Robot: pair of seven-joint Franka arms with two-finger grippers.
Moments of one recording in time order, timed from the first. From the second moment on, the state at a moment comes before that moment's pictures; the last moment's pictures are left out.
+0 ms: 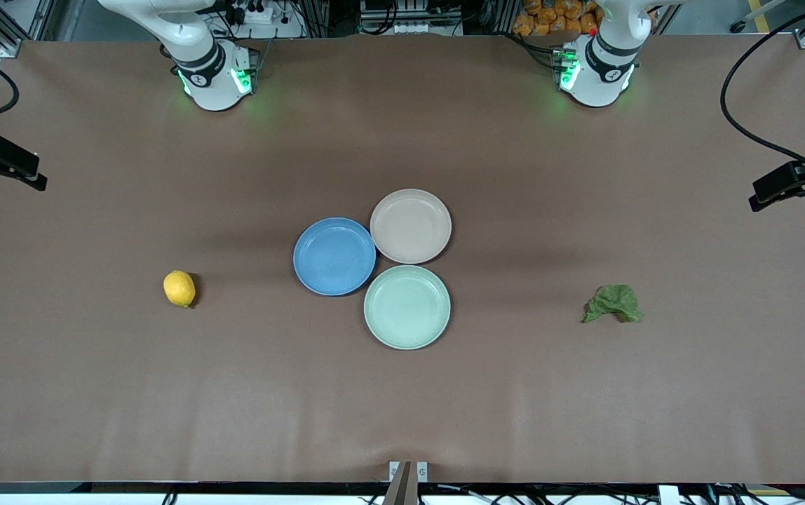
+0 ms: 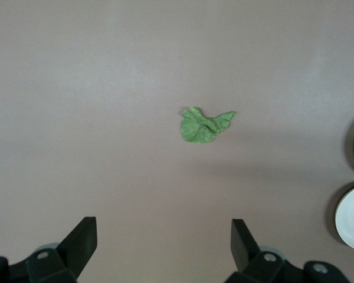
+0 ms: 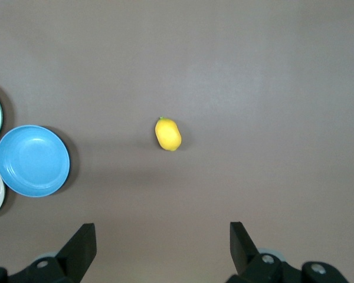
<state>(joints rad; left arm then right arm) 0.06 0.13 -0.09 -1.37 0.04 1.50 -0.11 0.04 0.05 -0.09 -1.43 0.00 1.48 -0.07</state>
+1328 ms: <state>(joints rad) 0.06 0.31 -0.10 -1.42 -0.04 1.56 -0.11 0.03 0.10 -0.09 -1.84 0.00 1.80 -0.07</state>
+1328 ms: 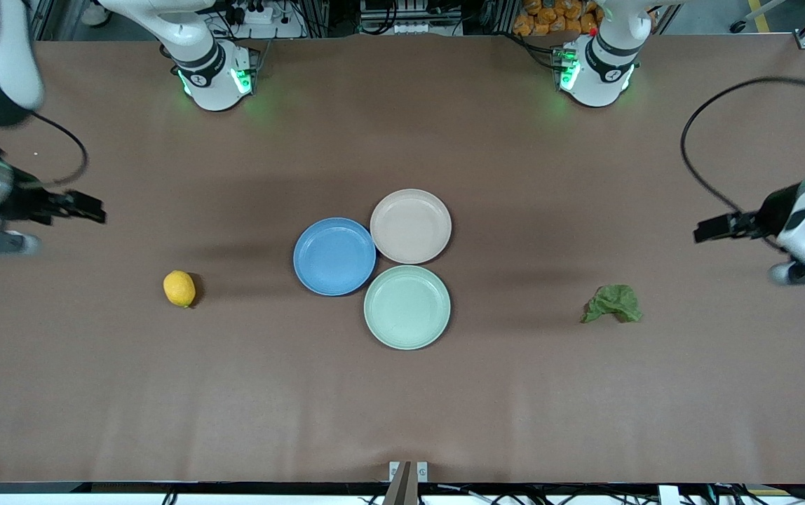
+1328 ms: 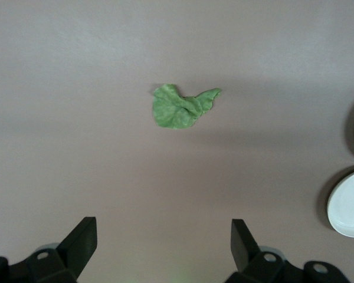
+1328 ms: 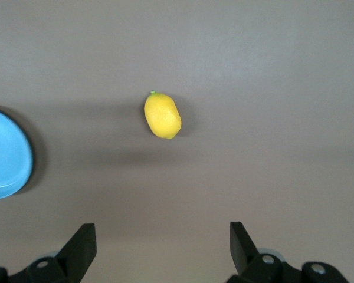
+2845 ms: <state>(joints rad) -0.01 0.74 -0.10 -1.53 0.04 2.02 -0.10 0.04 0.50 -0.08 -2.06 0.00 2.47 -0.07</state>
